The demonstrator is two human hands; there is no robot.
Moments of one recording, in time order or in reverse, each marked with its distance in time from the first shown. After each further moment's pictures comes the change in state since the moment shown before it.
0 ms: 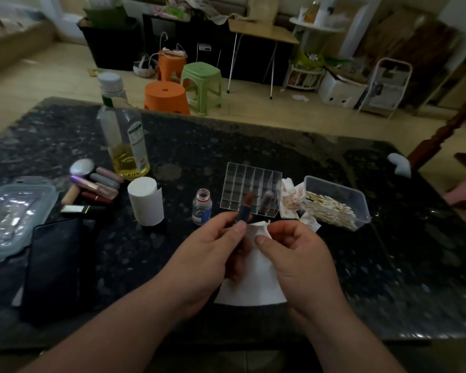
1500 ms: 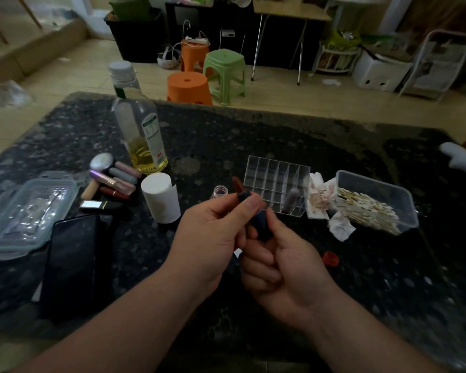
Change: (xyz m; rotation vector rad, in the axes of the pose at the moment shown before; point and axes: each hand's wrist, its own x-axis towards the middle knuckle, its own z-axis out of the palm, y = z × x) left_hand 0.032 0.008 -0.005 -0.084 0.239 0.166; right_hand 0.036 0.014 0.033 0.822 -0.649 0.508
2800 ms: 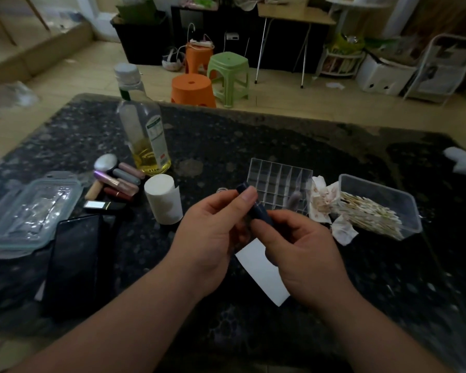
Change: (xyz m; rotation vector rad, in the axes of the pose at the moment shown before) left_hand 0.002 0.009 -0.002 -0.230 -0.044 -0.110; right_hand -0.009 -0.016 -0.004 -0.919 0.274 -0.537
